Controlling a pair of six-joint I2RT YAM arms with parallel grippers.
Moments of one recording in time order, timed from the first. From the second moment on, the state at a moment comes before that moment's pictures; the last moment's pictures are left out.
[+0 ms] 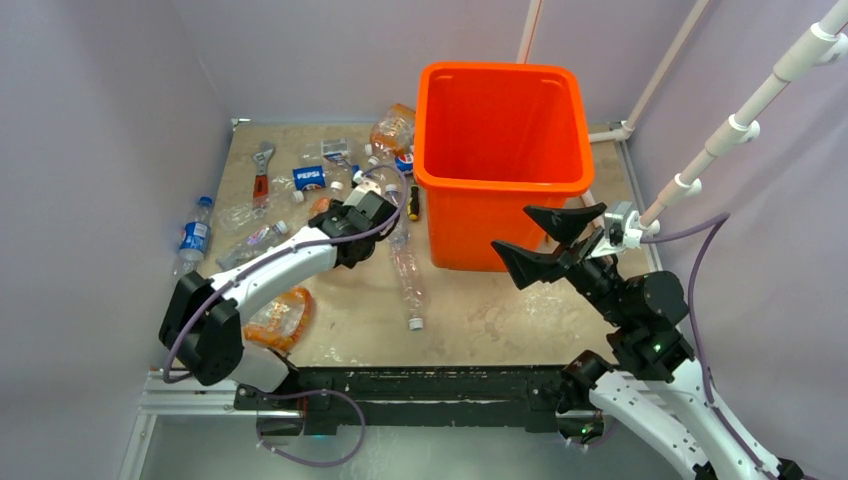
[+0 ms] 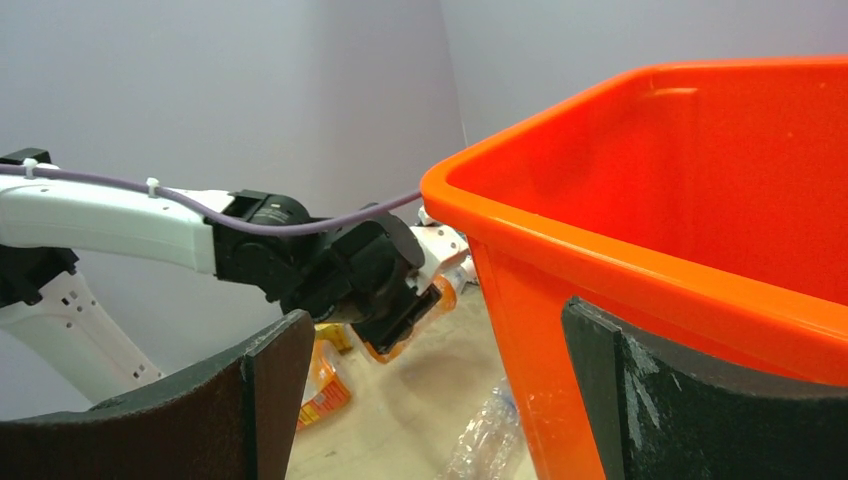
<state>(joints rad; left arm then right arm) -0.67 1.47 1.08 -0.73 -0.80 -0.27 0.64 0.46 0.74 0.06 -0.15 0.26</state>
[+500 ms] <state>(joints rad) -0.67 0.97 1.36 -0.65 -0.67 -0.26 0.64 0.58 0.88 0.13 -0.29 0.33</state>
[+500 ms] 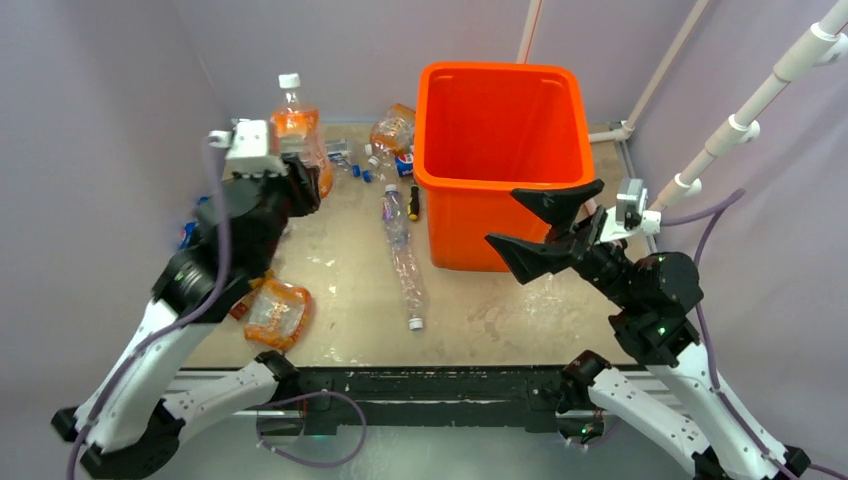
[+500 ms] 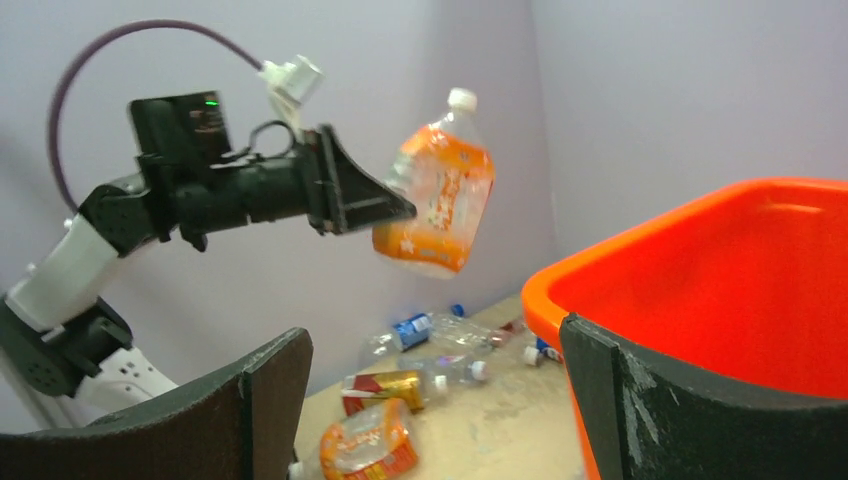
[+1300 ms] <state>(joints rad) -0.67 0.77 1.04 0.05 0.60 -0.23 0.64 1.00 1.37 0.25 -0.46 0.41</state>
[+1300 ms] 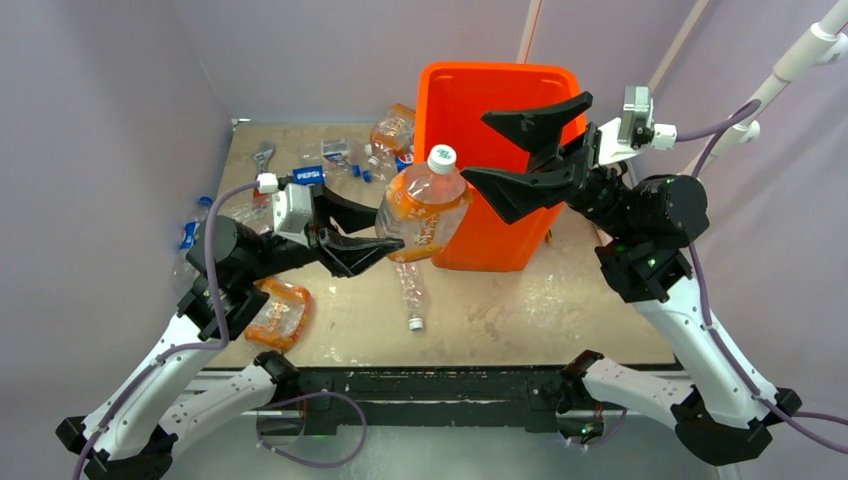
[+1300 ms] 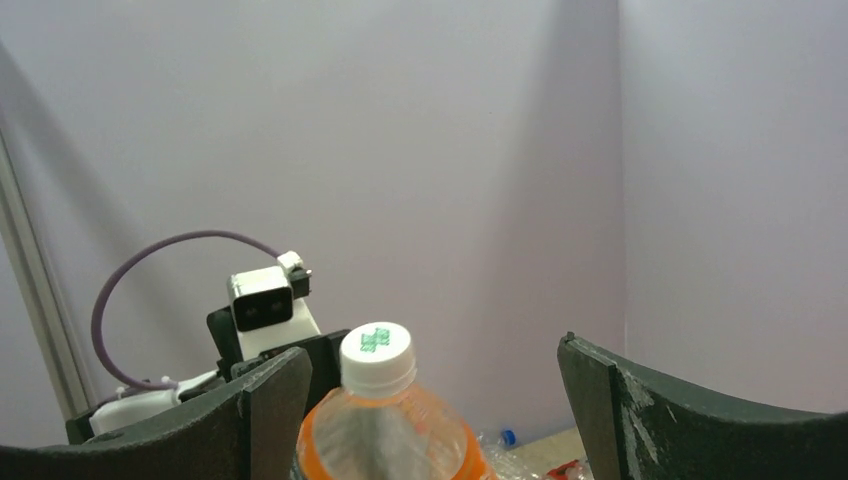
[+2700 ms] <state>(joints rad) -0.67 0.75 1.05 0.02 0.56 -0.26 0.67 1.16 1.55 0.05 -0.63 0.46</state>
